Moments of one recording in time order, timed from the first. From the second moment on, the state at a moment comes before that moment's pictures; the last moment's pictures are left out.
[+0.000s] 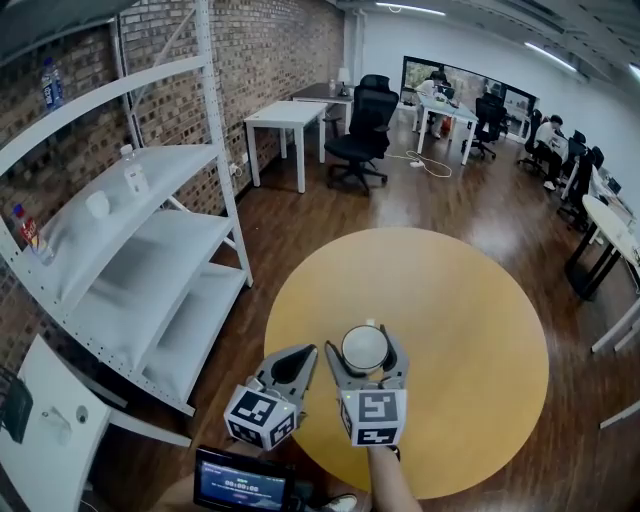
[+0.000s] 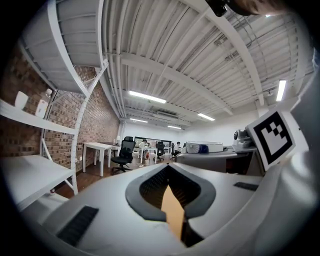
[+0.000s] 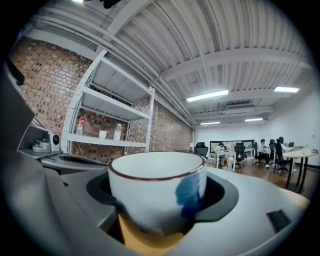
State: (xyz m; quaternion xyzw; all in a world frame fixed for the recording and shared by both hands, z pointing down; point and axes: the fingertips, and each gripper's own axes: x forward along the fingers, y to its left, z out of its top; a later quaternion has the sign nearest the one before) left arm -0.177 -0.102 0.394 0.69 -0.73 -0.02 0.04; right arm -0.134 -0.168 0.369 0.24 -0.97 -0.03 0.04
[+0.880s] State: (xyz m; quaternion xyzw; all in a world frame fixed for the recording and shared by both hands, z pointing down) left arm -0.339 -0.060 0.446 0.64 -0.77 -0.01 0.08; right arm -0.314 -0.139 0.435 0.21 -0.98 -0.01 0.03
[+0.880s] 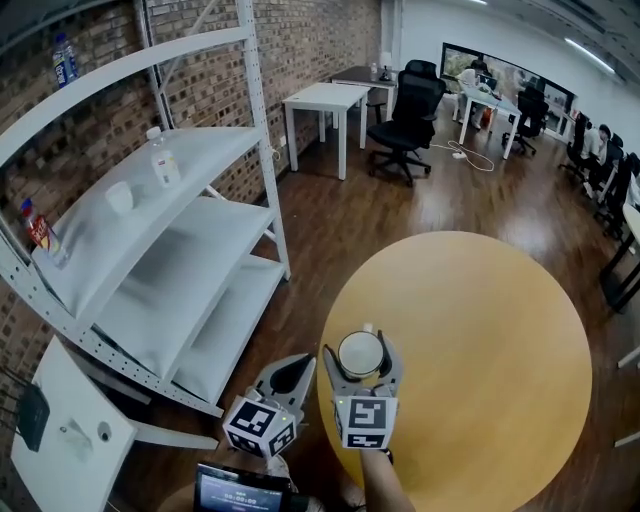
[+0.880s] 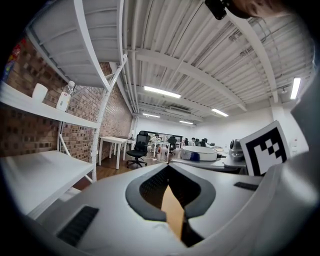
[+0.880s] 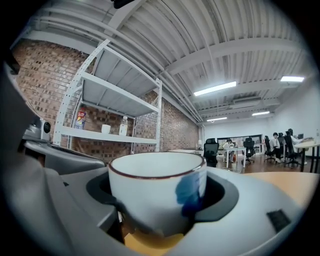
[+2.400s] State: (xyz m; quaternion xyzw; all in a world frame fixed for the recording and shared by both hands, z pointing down) left arm -0.379 -0.072 0.538 0.65 -0.75 0.03 0.14; right arm -0.362 -0.179 0.600 0.26 -0.96 0.07 0.12
